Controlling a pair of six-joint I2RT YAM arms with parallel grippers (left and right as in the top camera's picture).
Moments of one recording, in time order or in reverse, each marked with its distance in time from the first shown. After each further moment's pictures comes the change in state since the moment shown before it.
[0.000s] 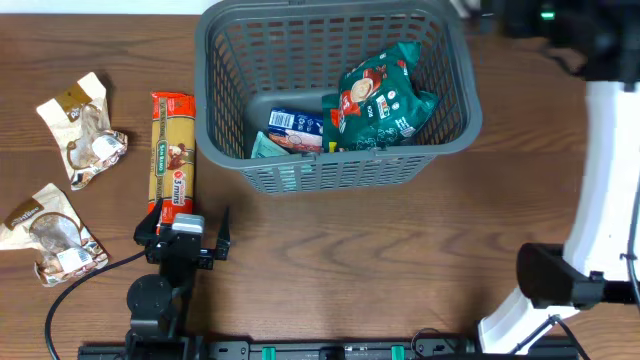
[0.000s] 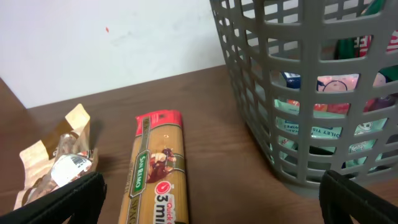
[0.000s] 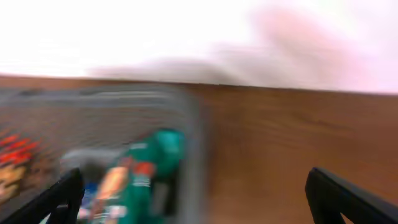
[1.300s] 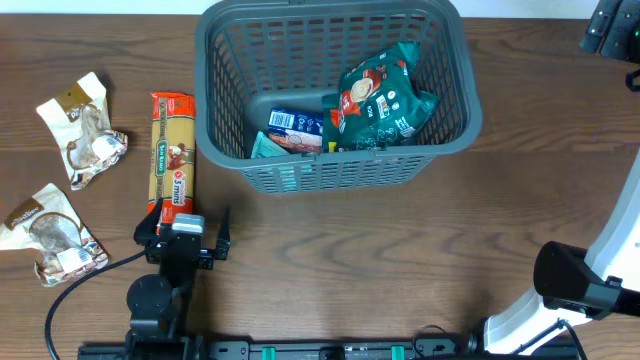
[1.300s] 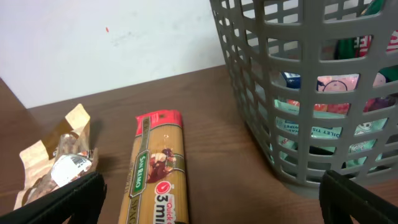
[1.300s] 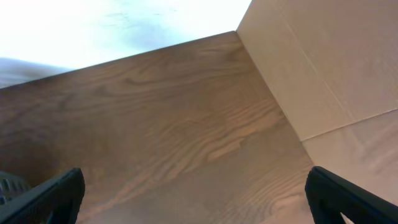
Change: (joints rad) left arm 0.000 0.000 0.000 0.000 0.000 0.000; right arm -0.182 -0.014 0.016 -0.103 0.416 0.002
